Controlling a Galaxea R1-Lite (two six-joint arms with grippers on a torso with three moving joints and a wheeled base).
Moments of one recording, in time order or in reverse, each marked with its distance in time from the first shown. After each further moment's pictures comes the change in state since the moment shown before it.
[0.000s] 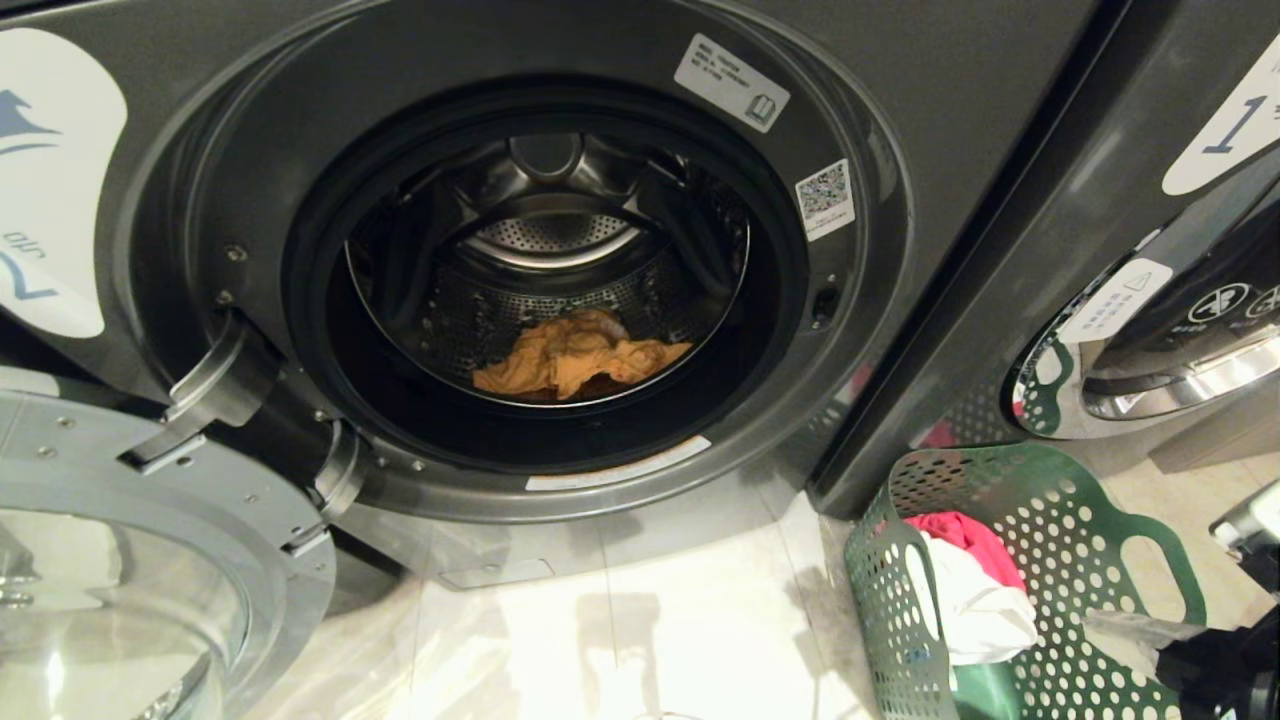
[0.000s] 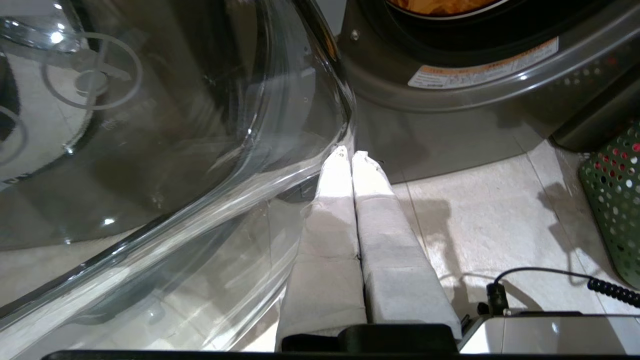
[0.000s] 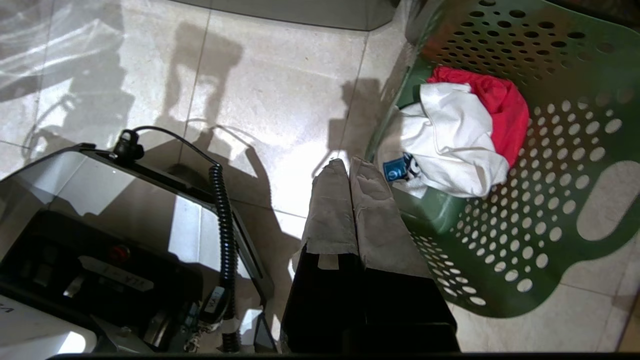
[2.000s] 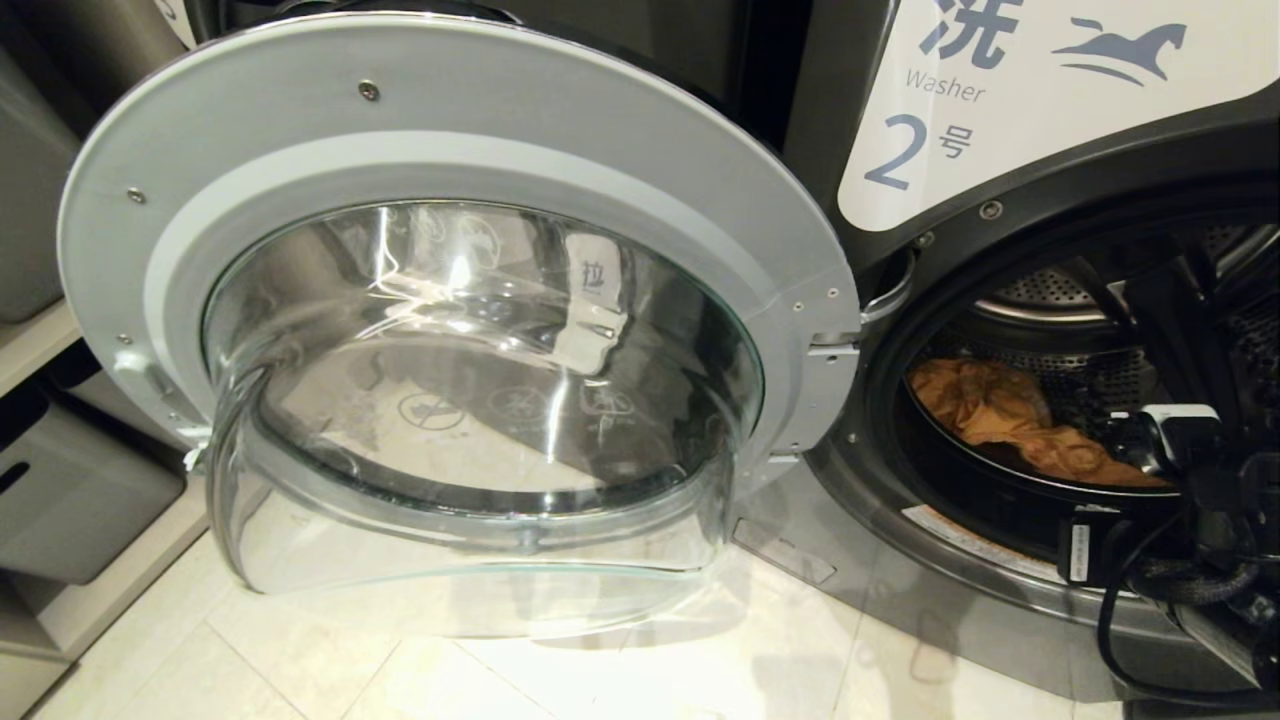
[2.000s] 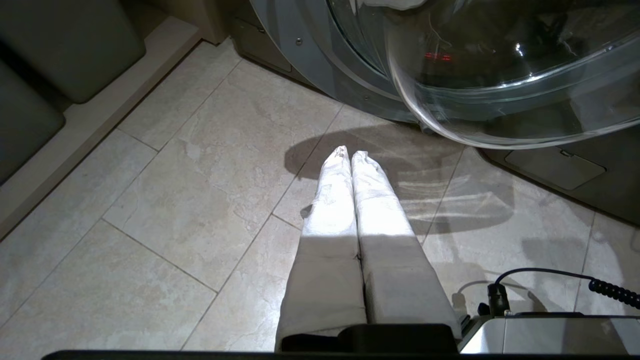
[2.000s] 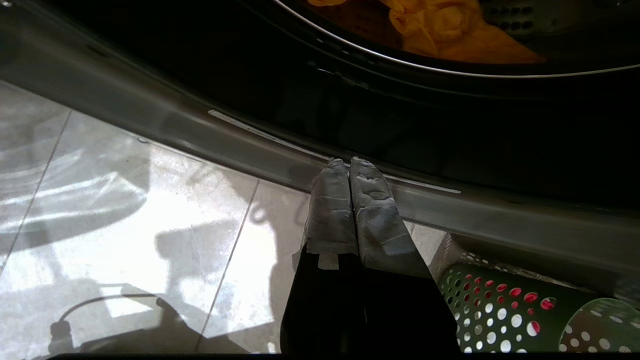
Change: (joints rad) left arm 0.000 0.000 0.000 -0.001 0.000 0.000; right arm -0.321 0.474 0.079 -0.628 -0.284 0.115
